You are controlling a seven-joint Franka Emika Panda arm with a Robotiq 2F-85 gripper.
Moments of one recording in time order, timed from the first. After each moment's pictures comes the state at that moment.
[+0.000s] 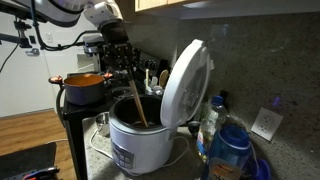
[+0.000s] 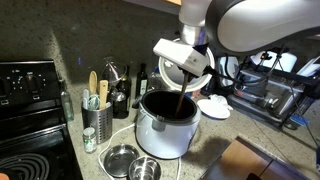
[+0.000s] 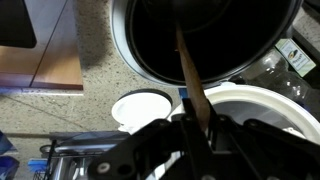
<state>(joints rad) -0.04 -0.35 0.23 -2.25 -0.52 2.03 1.76</state>
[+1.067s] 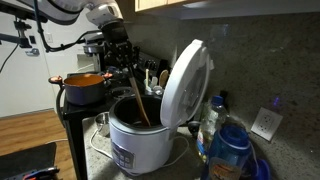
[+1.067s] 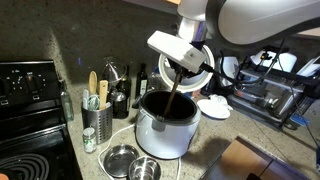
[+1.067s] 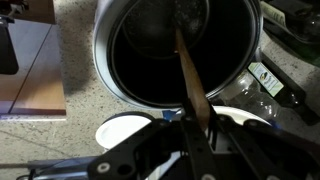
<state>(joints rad) -0.01 -0.36 0.20 -2.26 -0.42 2.11 1.72</state>
